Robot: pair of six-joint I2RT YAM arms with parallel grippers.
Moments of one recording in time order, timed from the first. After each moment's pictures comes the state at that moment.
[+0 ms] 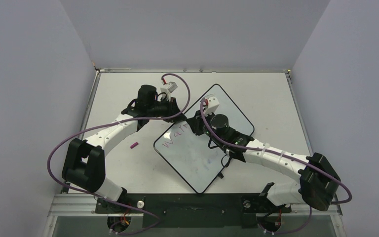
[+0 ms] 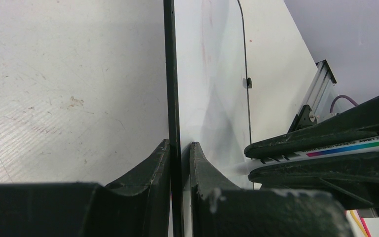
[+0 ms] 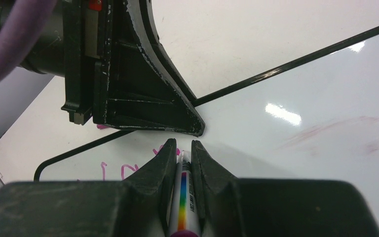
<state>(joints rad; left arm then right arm) -0.43 1.52 1.06 -0.10 0.64 -0.33 0.87 1.31 0.80 0.27 0.18 0.35</state>
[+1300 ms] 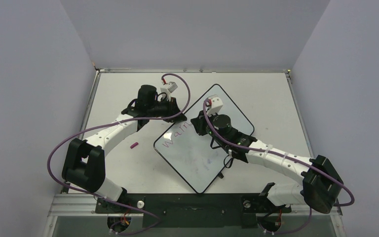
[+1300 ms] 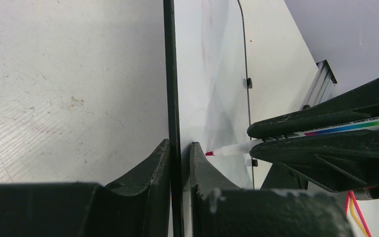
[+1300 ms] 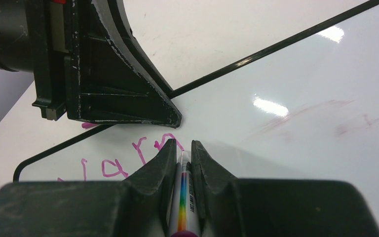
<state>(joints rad) -0.43 1.52 1.06 -0.10 0.64 -0.33 0.85 1.28 0.79 0.22 0.21 0.35</state>
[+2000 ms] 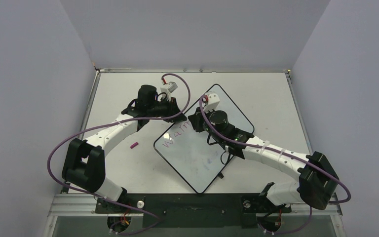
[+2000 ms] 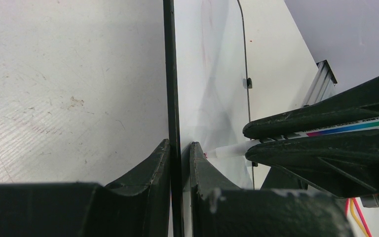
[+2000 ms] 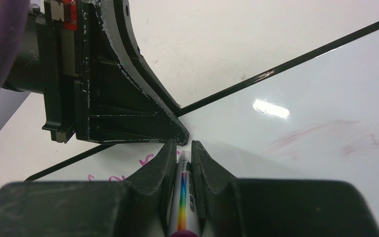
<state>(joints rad) -0.43 1.52 1.06 -0.10 0.64 -0.33 0.85 1.33 0.86 0.20 0.21 0.35</state>
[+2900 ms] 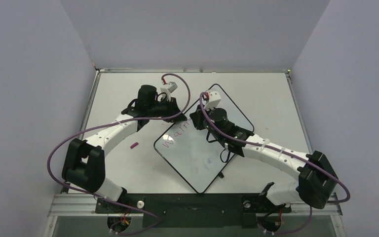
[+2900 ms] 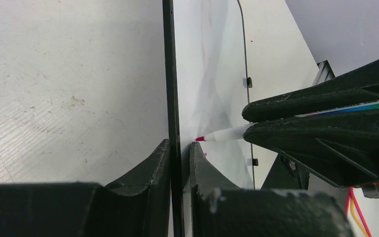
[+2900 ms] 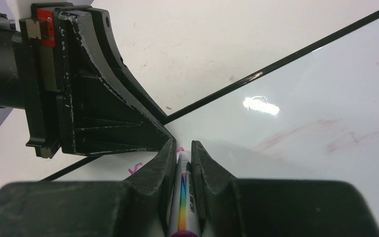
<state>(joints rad) -0.43 1.52 1.06 -0.10 0.63 -0.33 0.84 1.35 0.91 0.16 0.24 0.36</state>
